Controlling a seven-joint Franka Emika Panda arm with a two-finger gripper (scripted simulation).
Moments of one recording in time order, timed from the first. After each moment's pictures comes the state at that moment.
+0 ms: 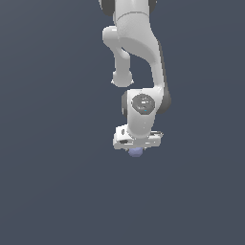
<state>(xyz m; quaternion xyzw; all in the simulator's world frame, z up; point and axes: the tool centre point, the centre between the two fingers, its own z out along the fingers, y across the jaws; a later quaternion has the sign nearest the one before) 0.036 0.061 0.075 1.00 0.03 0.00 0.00</state>
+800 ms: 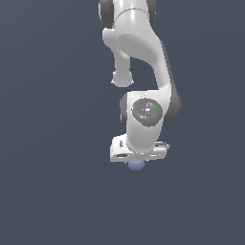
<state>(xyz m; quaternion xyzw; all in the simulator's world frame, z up) 0.112 0.054 0.122 1.00 0.03 0.00 0.00</state>
